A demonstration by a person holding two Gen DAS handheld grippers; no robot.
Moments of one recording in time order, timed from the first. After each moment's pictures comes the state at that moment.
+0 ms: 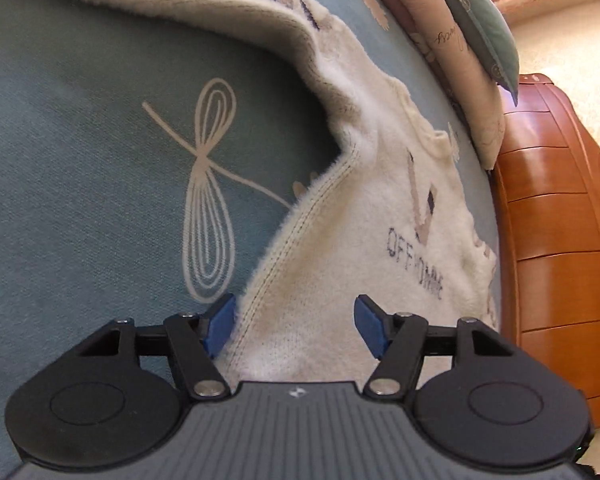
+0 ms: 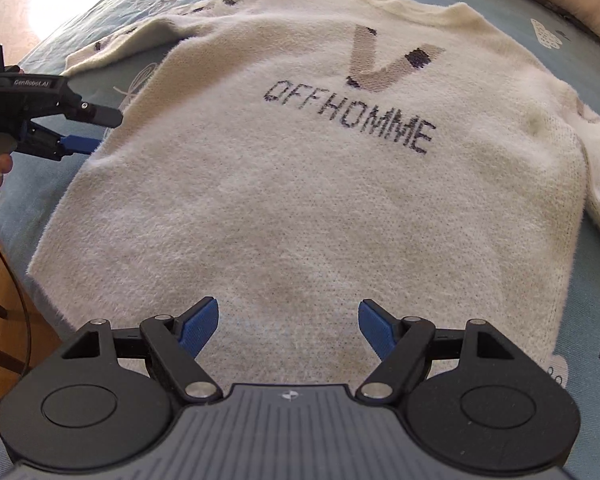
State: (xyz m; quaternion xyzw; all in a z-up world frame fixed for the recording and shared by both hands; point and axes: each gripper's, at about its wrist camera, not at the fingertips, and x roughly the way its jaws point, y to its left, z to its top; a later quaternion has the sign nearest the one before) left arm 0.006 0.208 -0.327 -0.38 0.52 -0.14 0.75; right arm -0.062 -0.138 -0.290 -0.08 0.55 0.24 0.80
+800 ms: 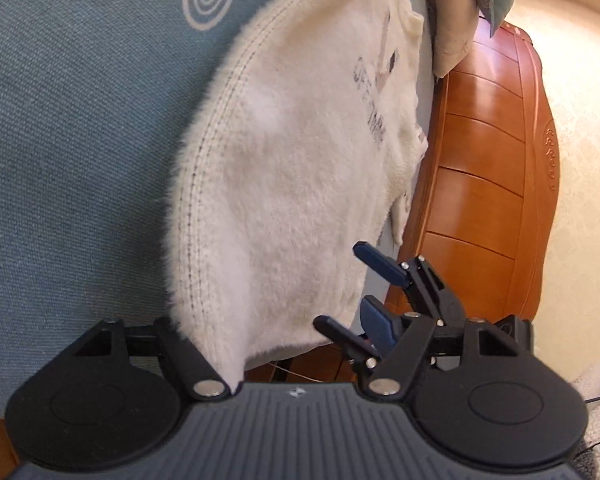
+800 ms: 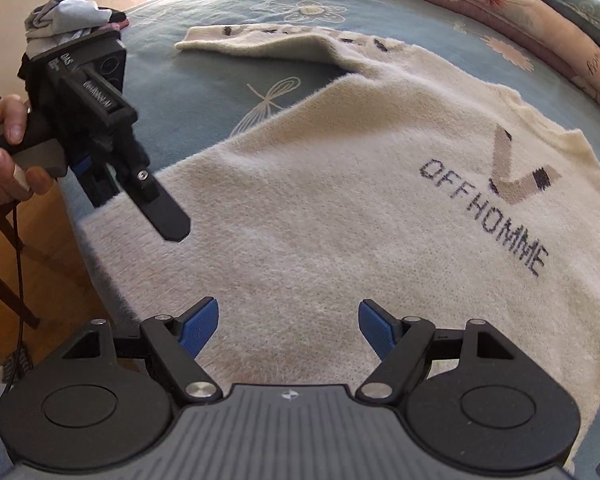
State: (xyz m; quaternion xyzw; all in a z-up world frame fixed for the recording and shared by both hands) left arm -0.052 0.188 -0.359 -0.49 0.61 -0.27 0.56; right arm -0.110 -0.052 -0.271 -0.20 0.45 0.37 0.79
